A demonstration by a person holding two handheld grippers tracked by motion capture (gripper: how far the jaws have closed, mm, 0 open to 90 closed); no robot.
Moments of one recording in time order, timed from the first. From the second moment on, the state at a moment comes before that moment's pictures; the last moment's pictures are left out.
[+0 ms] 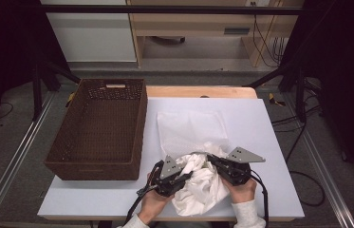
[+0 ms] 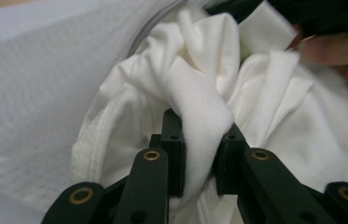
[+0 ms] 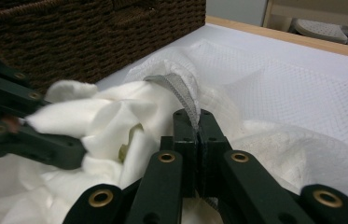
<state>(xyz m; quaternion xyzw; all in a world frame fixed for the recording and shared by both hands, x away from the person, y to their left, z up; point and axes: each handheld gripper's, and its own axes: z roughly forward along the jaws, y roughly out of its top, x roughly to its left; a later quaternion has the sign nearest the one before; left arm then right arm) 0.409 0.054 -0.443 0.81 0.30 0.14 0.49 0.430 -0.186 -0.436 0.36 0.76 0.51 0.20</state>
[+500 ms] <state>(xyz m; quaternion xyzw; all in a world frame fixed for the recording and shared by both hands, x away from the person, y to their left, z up) 0.438 -0.011 -0.446 0.85 0.30 0.20 0.40 0.424 -0.193 -0.431 0.35 0.74 0.54 0.21</state>
